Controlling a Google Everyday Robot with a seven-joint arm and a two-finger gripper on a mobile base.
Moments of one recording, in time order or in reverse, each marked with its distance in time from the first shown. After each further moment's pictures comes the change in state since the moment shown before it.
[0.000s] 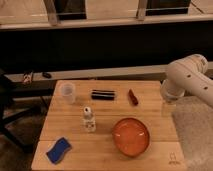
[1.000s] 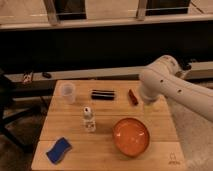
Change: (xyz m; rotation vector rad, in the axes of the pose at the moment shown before) arm -0.110 0.002 -0.002 0.050 0.001 -0.209
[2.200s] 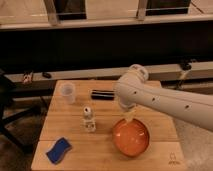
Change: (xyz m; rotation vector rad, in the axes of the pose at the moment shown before) arm -0.092 0.002 0.020 0.032 -0.022 -0.187
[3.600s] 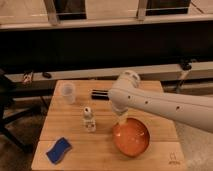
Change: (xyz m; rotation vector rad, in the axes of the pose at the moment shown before) arm -0.031 0.001 0.024 -0.002 -0.065 -0.056
